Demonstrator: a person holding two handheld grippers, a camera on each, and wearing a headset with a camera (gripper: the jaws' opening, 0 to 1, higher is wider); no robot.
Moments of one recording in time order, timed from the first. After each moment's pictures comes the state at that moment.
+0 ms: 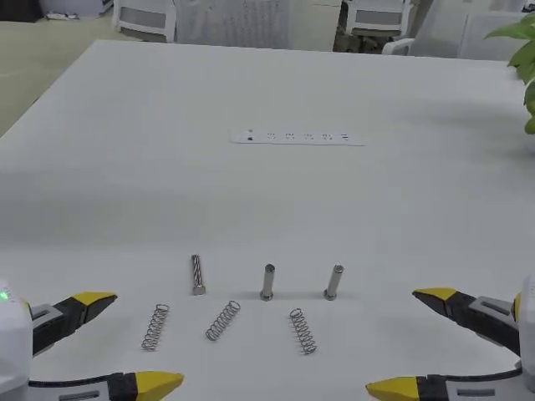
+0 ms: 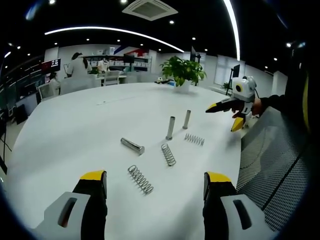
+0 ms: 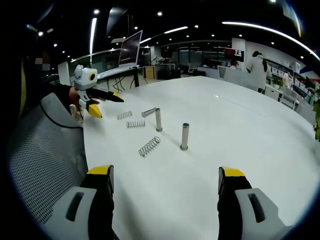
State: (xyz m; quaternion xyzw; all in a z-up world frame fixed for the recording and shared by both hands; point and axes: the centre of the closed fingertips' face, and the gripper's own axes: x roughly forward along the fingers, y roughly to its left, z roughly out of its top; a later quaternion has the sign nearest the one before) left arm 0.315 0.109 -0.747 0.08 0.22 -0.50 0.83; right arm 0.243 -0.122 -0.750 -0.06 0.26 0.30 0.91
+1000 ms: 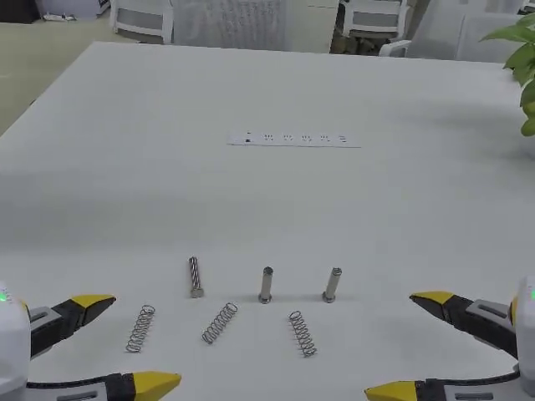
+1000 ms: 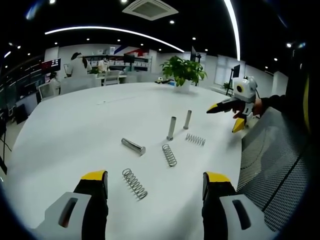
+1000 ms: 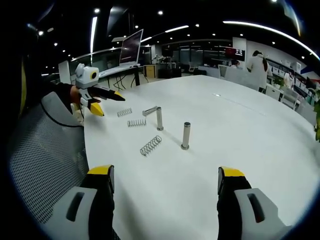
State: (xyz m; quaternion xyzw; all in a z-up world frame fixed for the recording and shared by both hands) left arm 0.318 0.109 -0.748 0.08 0.22 -0.50 0.83; right arm 0.241 -0.121 -0.751 -0.06 0.26 0.31 0.91
